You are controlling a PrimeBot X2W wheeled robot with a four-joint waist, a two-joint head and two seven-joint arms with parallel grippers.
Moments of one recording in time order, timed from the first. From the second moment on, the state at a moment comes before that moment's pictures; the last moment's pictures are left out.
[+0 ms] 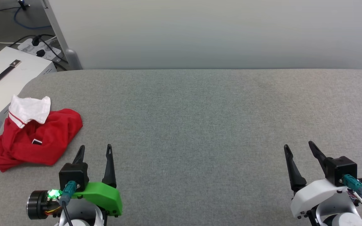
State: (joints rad) left arm 0.02 0.06 0.00 0.00 -0.02 0.01 -0.01; right arm 0.02 -0.05 -0.01 0.00 0.03 0.13 -0.02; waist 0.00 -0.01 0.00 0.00
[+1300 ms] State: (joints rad) left arm 0.02 0.06 -0.03 0.00 -0.04 0.02 -0.10; right arm 0.02 -0.05 -0.03 -0.02 0.13 0.13 -0.10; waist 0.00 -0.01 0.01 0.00
